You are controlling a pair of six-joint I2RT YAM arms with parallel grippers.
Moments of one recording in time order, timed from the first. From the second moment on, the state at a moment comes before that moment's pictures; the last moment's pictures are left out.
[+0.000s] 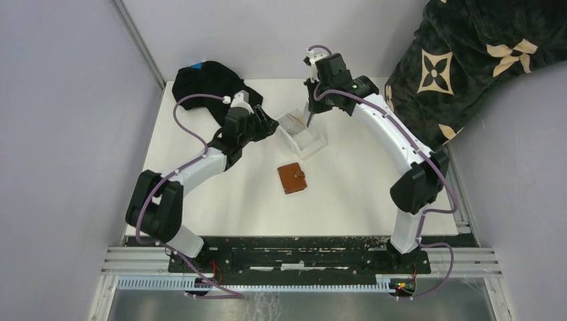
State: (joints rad) left arm -0.44 1.59 1.00 0.18 -0.02 -0.71; right arm 0.54 1.93 2.04 -0.84 0.06 0.15
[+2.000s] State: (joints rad) left arm -0.44 1.38 0.63 0.58 1.03 -0.83; right arm 0.47 1.55 1.25 -0.51 -0.84 0.53
